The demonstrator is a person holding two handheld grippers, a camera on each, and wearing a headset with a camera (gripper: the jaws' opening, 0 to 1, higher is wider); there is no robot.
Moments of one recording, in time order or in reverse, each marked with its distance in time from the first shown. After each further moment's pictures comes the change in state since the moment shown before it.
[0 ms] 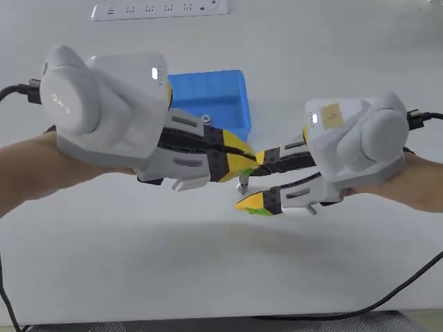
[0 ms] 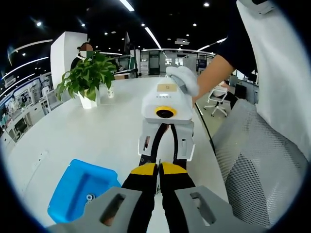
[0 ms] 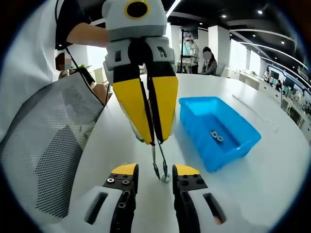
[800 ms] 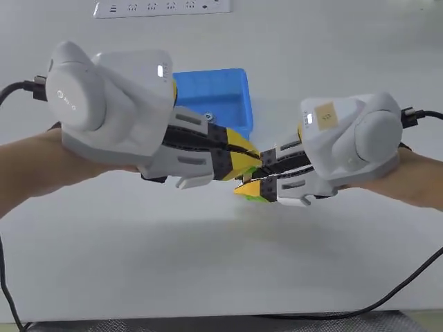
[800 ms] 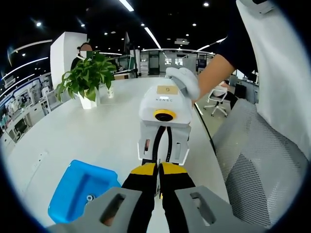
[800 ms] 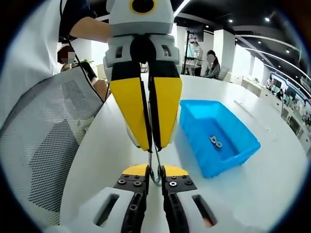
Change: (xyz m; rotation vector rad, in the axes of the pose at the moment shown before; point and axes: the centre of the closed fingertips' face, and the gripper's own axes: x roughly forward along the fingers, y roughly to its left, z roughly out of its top) left arm 0.002 0.000 0.001 0.006 0.001 -0.001; right arm 0.004 -0.005 0.000 -0.079 0.009 -0.013
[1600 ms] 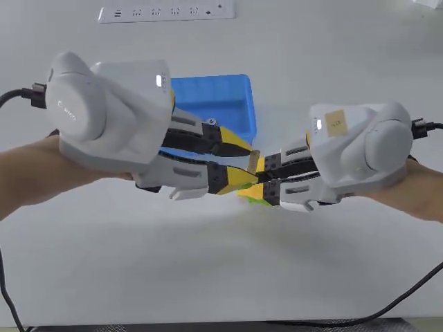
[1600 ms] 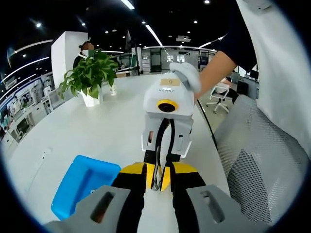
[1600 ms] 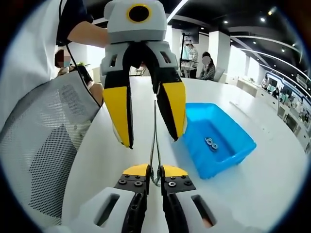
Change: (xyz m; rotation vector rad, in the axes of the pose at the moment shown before) left arm -0.011 0.003 -0.009 0.008 0.027 0.025; right arm -0.005 -0.001 0.012 0.035 -0.028 -0.039
